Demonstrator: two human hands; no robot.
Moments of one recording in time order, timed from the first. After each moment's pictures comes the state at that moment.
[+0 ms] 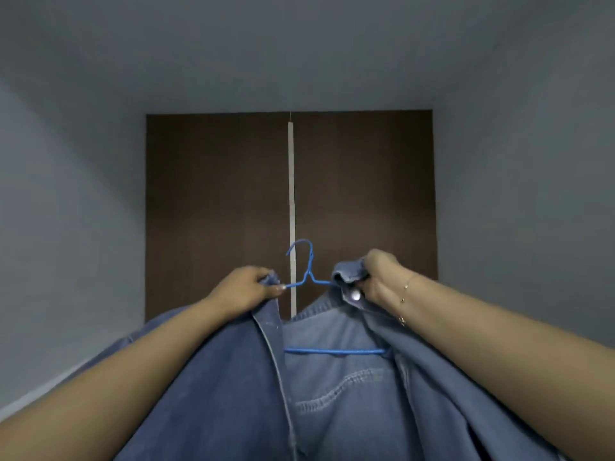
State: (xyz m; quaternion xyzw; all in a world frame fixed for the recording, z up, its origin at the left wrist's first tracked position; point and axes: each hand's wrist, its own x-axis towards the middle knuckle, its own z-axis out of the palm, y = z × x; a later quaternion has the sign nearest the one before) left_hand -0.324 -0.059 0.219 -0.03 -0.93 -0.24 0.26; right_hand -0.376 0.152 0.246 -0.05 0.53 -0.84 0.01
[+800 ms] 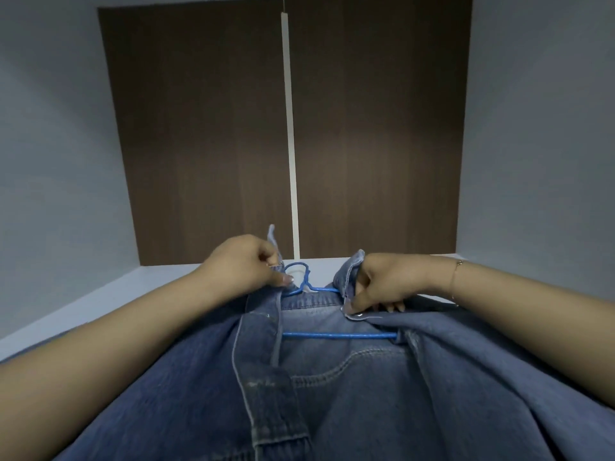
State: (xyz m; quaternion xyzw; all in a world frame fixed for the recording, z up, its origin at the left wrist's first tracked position) left_hand -0.314 -0.035 0.177 0.04 -0.96 -0.21 0.18; right_hand -0.393 0.176 0.171 -0.32 0.93 -0.14 0.11
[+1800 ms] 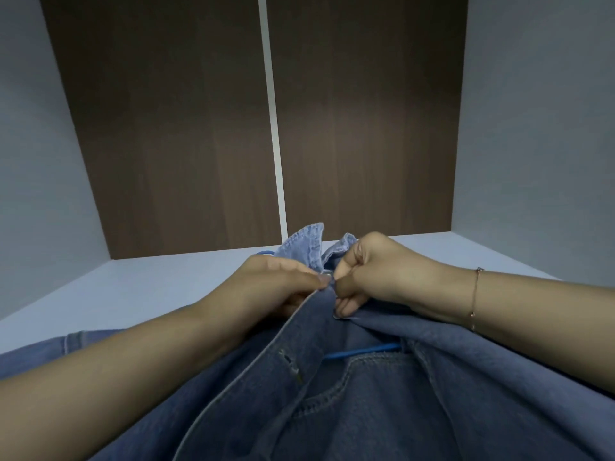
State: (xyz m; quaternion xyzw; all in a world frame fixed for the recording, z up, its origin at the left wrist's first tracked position) left_hand -0.307 0.003 0.142 -0.02 -0.78 -0.63 0.04; right_hand -0.370 0.166 0.146 -0.27 0.82 -0.50 0.10
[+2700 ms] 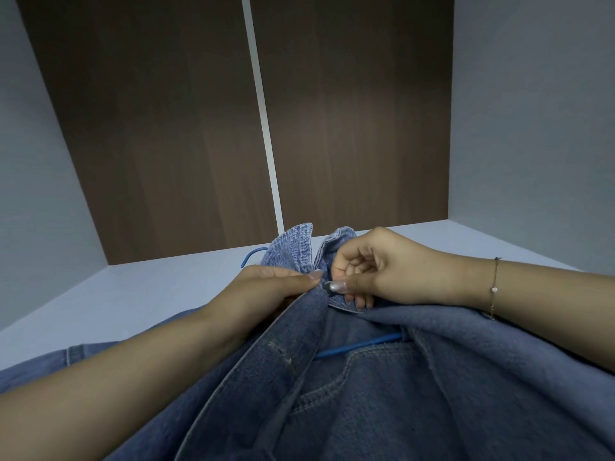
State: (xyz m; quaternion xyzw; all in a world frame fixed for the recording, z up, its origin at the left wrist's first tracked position) left_hand -0.307 0.007 0.134 0.05 -0.75 -0.66 0.01; right_hand -0.372 0.186 0.145 -0.42 0.81 -0.40 0.04
